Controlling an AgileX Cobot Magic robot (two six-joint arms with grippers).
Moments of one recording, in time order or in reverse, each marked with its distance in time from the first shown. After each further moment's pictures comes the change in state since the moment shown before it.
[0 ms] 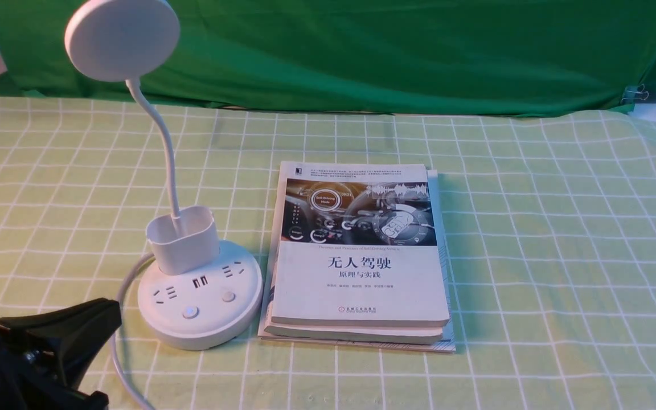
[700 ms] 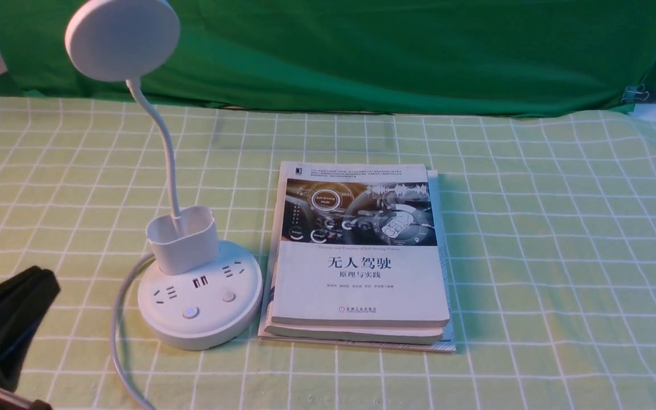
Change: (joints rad) right arm 0.000 0.000 0.000 0.000 0.000 0.000; left arm 0.119 -0.222 0.111 -0.013 -0.190 0.180
